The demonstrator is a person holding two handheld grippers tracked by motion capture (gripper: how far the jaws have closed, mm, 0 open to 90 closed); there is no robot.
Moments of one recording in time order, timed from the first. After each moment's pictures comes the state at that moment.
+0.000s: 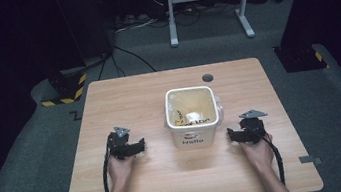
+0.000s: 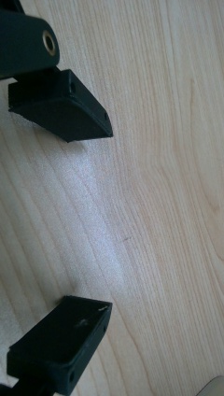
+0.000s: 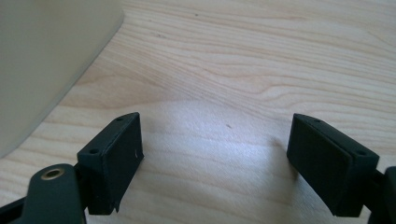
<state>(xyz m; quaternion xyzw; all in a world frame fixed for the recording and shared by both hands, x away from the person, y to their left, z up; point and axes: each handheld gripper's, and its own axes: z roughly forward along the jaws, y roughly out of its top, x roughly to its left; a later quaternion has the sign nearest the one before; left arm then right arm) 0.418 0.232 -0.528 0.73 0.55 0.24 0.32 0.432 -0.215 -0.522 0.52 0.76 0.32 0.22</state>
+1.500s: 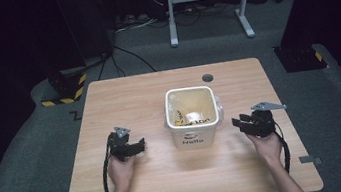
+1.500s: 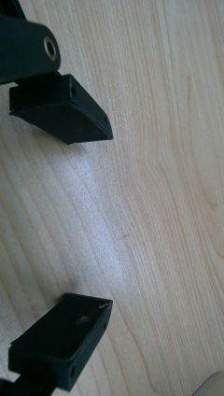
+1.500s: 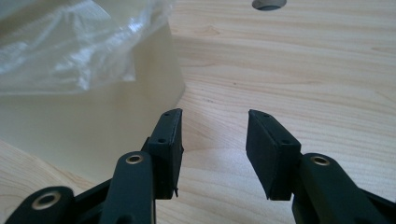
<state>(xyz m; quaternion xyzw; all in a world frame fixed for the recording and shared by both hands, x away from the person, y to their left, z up) 0.418 0.232 -0.528 0.73 0.55 0.24 0.32 0.423 -0.234 -0.474 0.49 0.74 0.44 0.16</state>
